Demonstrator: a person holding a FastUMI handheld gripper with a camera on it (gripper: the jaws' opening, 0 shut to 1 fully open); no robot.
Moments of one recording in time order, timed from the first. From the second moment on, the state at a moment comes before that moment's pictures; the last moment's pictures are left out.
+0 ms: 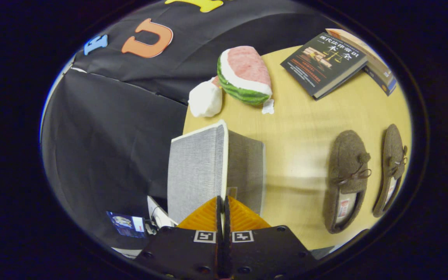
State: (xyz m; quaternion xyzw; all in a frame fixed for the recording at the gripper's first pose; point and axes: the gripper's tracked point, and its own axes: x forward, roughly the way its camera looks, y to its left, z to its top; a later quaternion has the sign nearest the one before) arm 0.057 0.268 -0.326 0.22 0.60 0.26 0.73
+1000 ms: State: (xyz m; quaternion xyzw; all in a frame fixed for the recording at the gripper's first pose) arm 0.023 0.412 -0.179 0.22 0.56 0.41 0.69
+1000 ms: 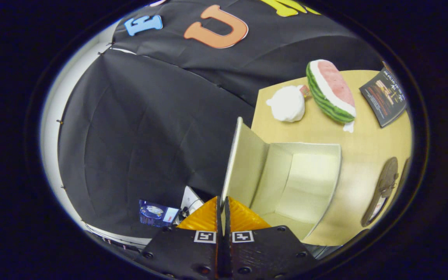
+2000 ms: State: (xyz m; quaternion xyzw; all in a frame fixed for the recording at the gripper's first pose) arm 0.054 0.434 -0.263 0.10 0.53 0.32 0.78
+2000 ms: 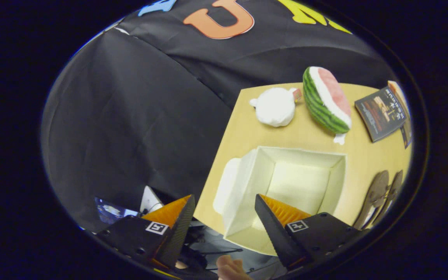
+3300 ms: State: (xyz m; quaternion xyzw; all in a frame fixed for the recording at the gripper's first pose) arm 0.057 0.045 -0.443 0.02 0.63 0.08 0.78
